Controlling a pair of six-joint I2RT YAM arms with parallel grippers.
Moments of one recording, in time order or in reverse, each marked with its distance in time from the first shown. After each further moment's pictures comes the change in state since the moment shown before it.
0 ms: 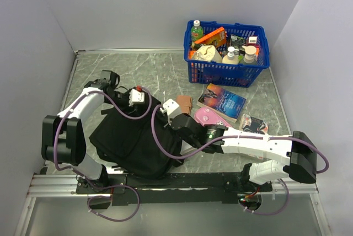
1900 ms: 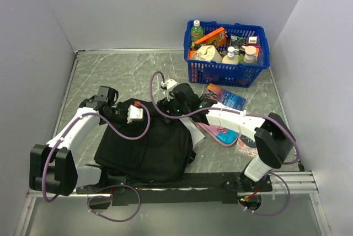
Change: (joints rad) left arm -0.057 -0.293 -0.249 -0.039 0.018 -0.088; right arm -0.344 0.296 0.179 0.079 -0.465 0.003
